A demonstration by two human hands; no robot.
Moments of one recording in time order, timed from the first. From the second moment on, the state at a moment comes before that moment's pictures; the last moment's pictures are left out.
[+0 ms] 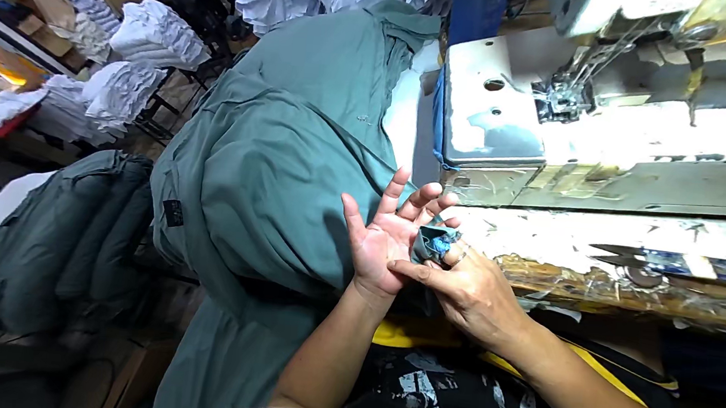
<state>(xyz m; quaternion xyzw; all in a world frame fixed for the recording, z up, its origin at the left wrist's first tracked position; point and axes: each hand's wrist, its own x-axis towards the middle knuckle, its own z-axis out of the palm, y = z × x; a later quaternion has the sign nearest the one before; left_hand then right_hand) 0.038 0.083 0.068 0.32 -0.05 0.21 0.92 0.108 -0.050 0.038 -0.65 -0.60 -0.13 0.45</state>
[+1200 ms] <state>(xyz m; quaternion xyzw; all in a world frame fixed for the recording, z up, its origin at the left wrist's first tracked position) 0.039 0.071 0.081 0.36 0.02 0.28 0.89 0.091 -0.030 0.060 -0.76 -0.45 -0.06 0.47</state>
